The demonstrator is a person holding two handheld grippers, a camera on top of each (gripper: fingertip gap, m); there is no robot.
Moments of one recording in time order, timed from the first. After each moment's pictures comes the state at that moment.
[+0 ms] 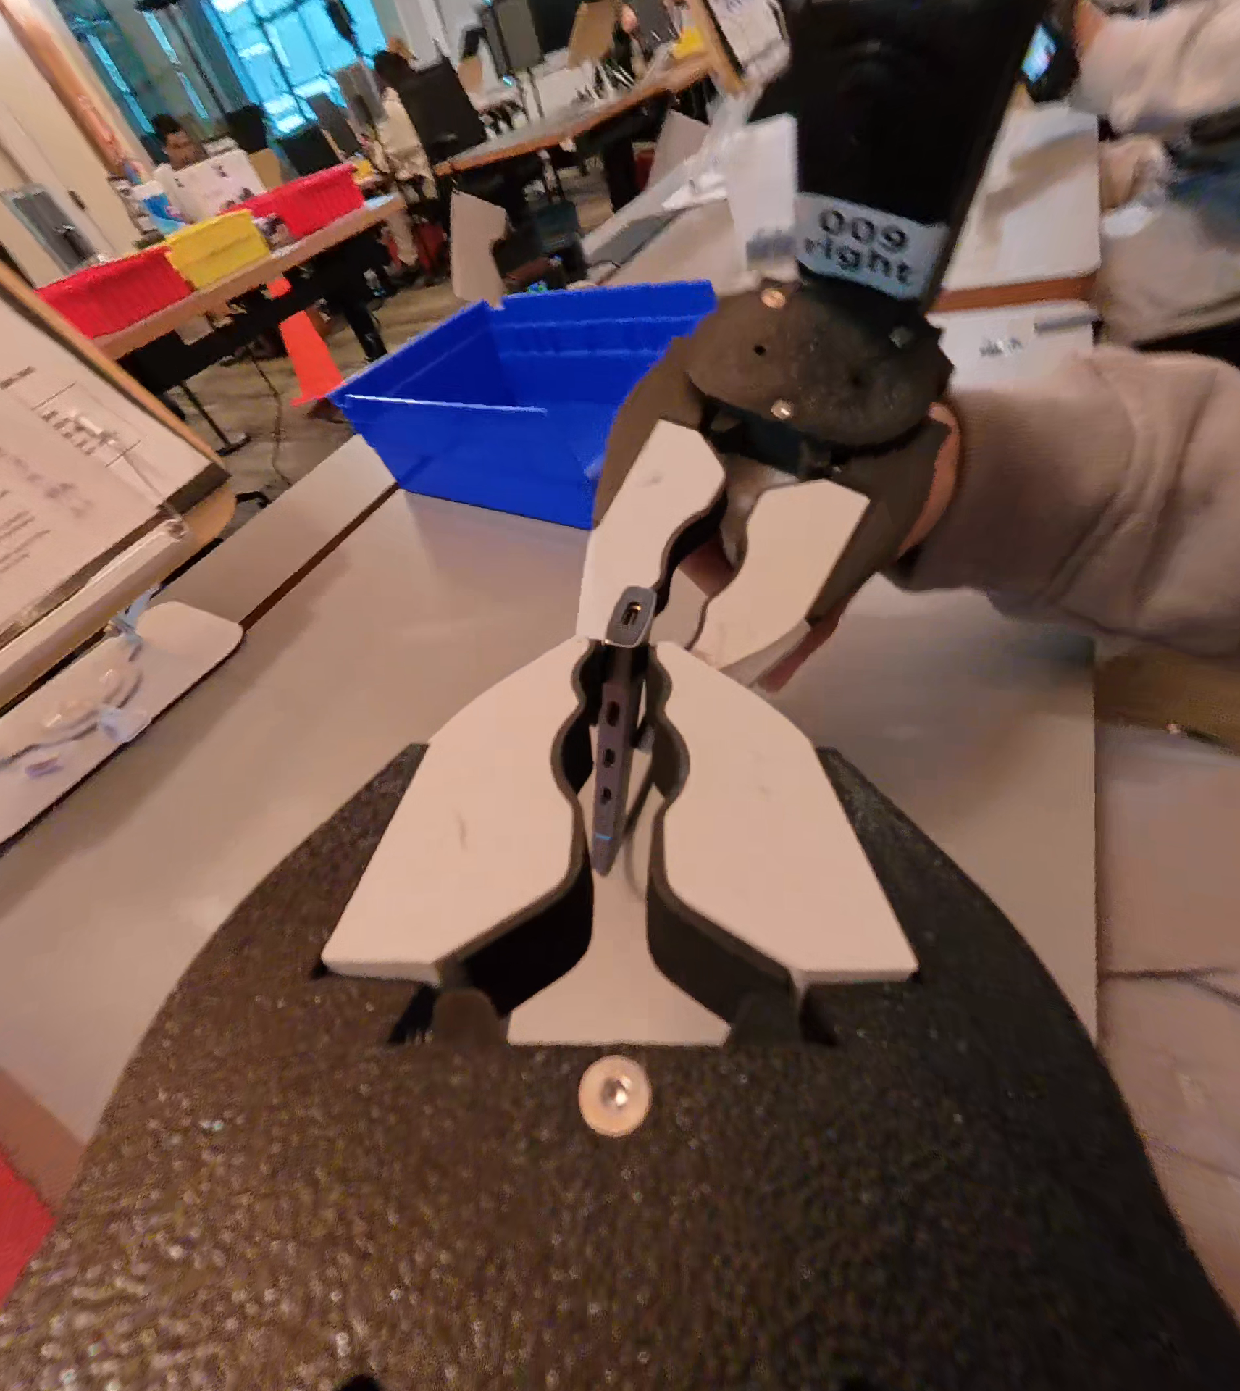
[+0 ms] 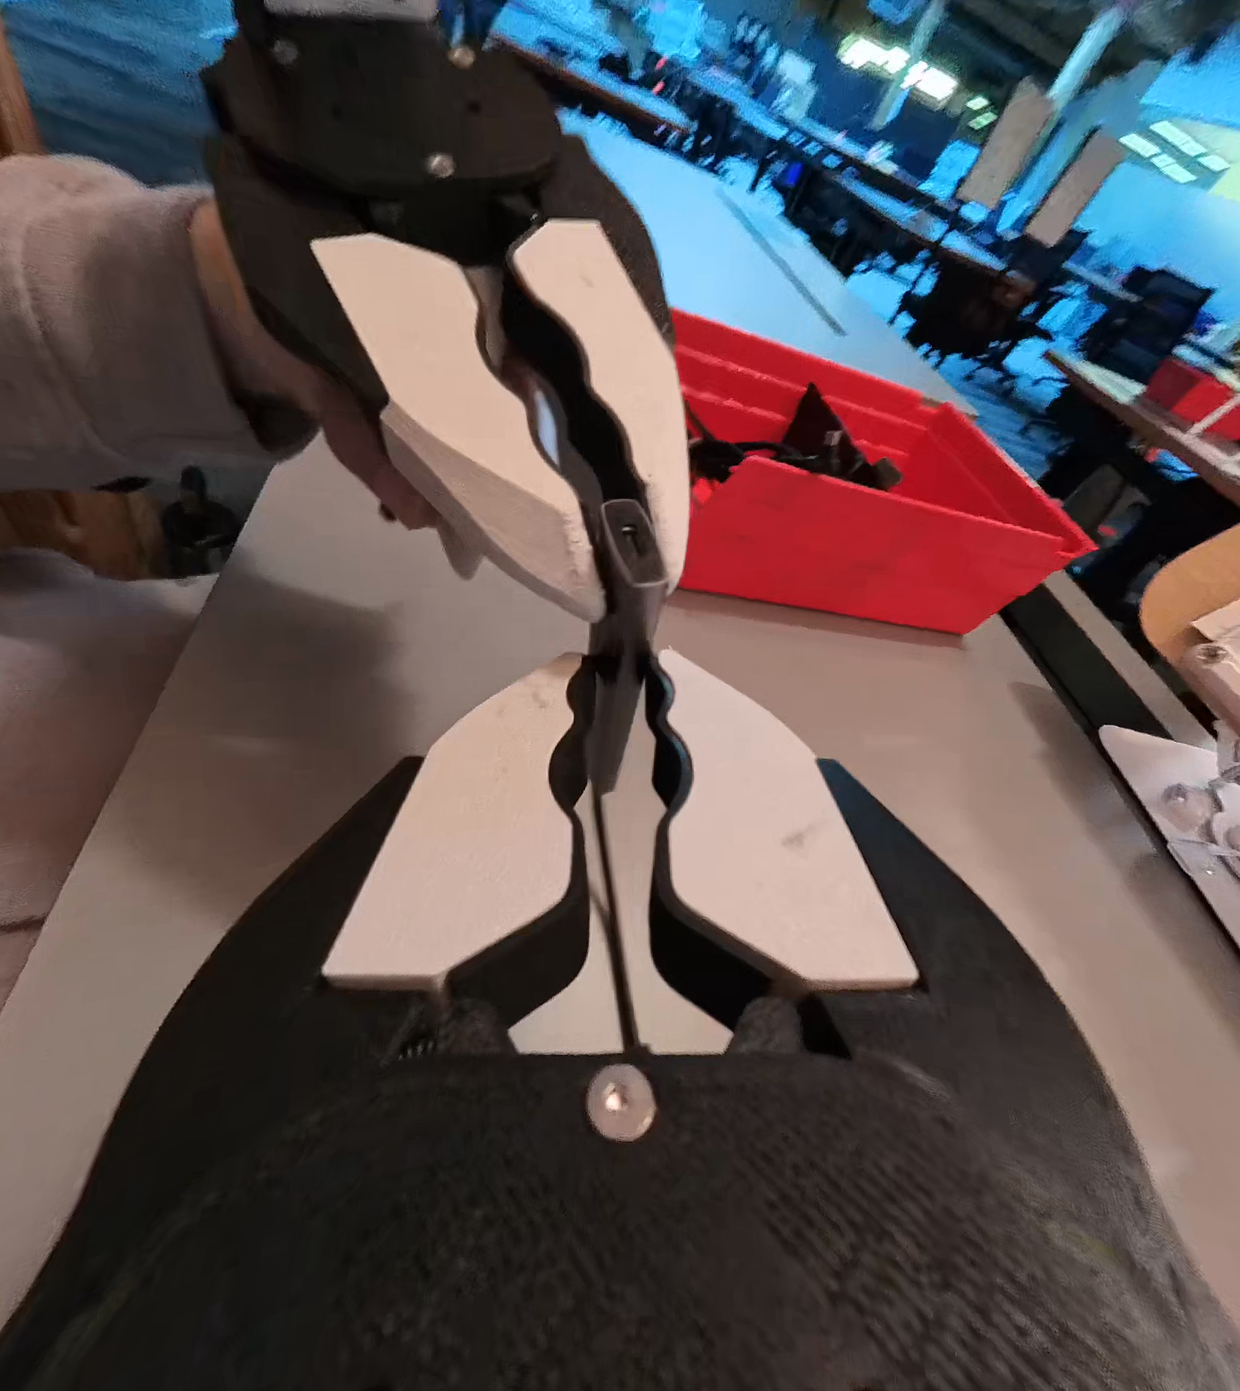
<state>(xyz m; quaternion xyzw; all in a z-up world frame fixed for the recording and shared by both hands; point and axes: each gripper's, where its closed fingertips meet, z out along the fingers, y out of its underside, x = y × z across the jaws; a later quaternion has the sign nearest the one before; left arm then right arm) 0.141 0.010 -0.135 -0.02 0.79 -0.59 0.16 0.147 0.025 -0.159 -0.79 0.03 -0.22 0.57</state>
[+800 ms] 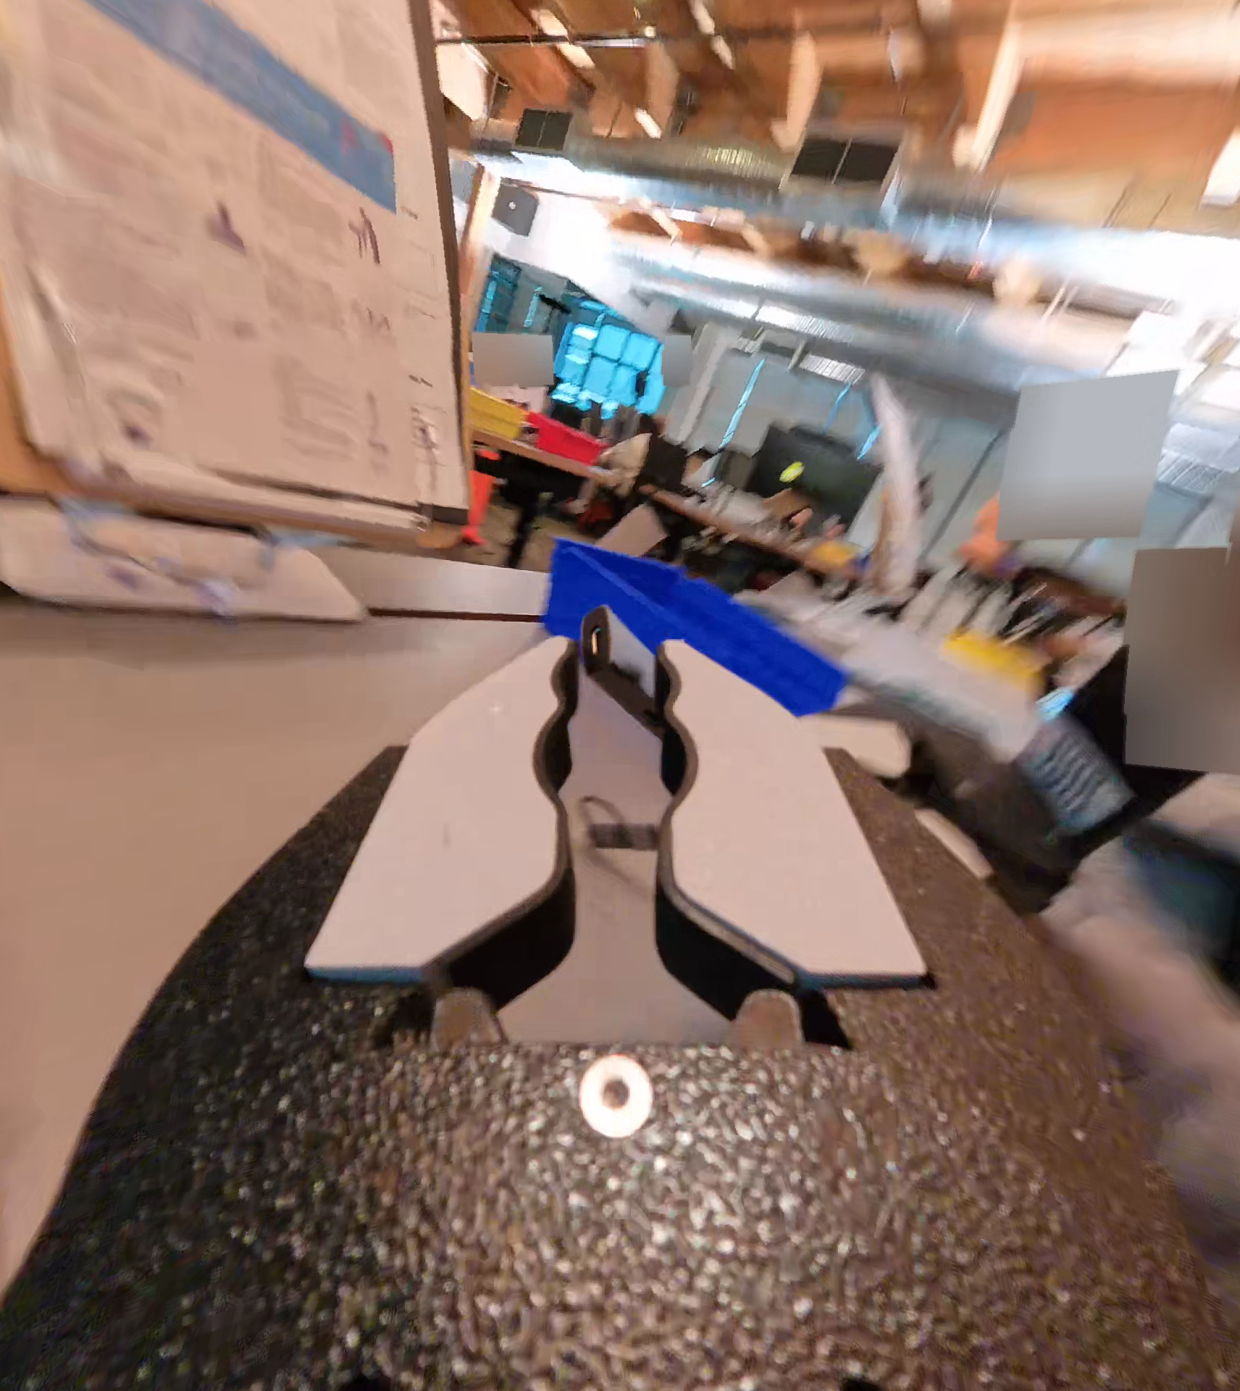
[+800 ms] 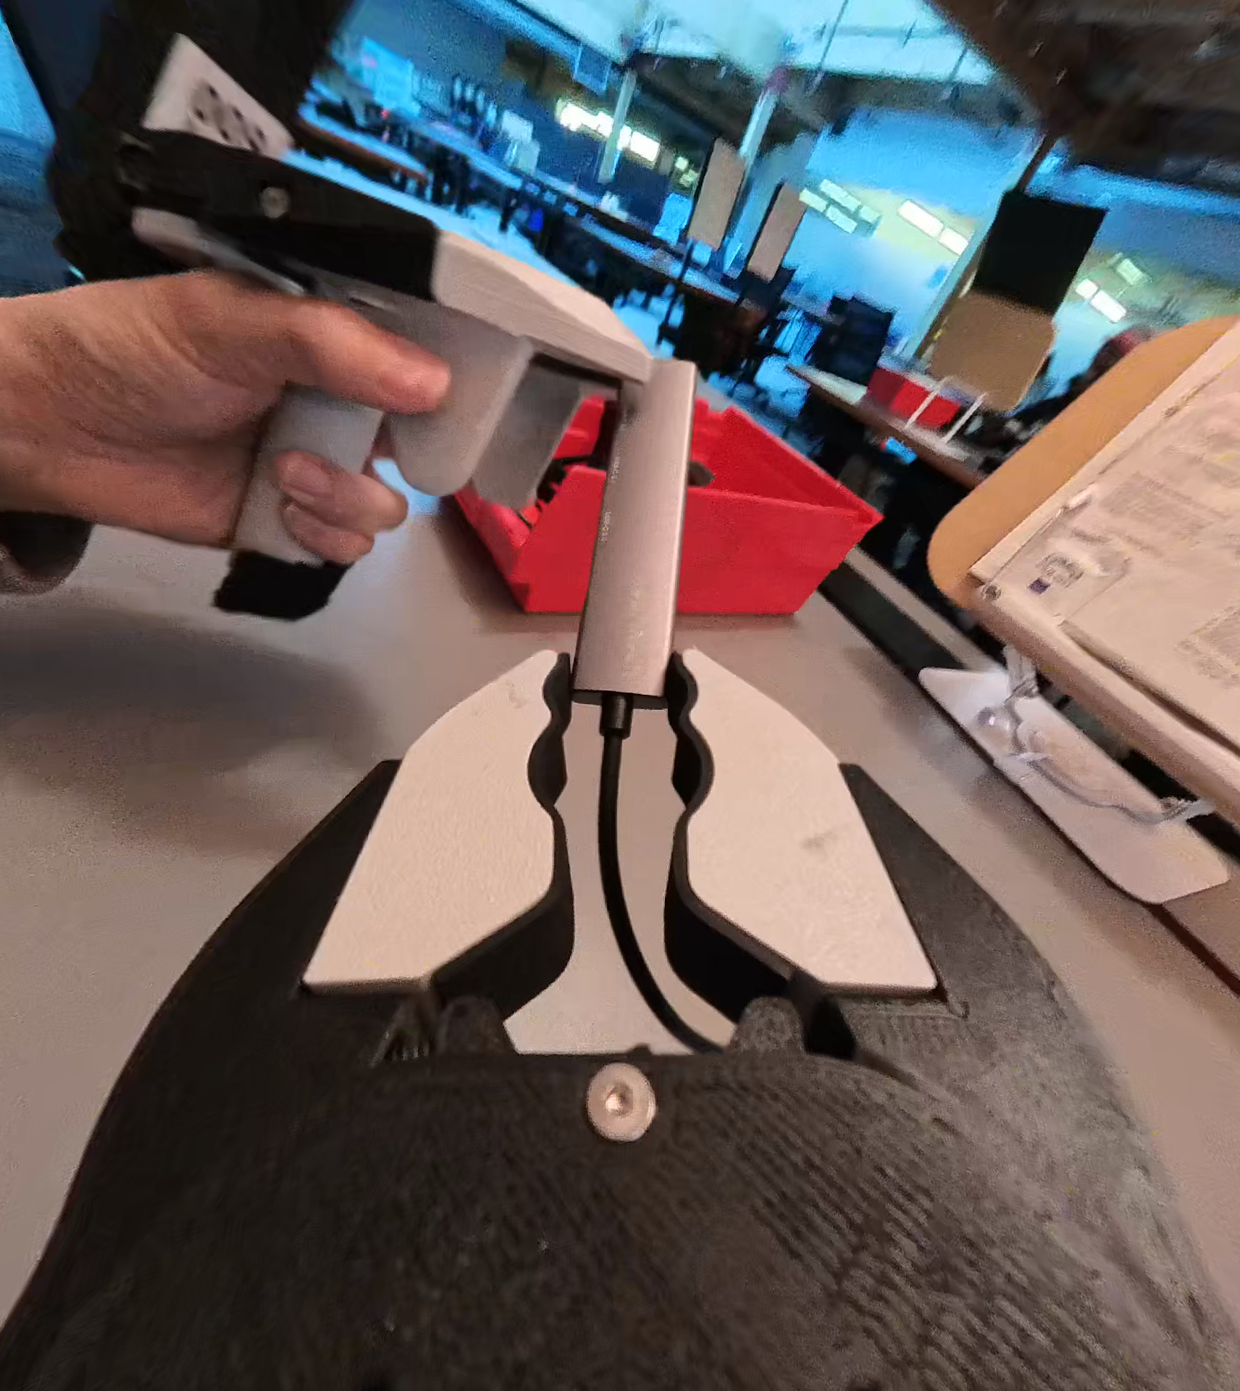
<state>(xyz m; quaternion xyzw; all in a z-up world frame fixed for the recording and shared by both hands) 0.219 0.072 -0.109 -0.29 0.58 -0.75 0.09 0.183 0.026 -0.157 -0.73 0.13 -0.34 0.58</state>
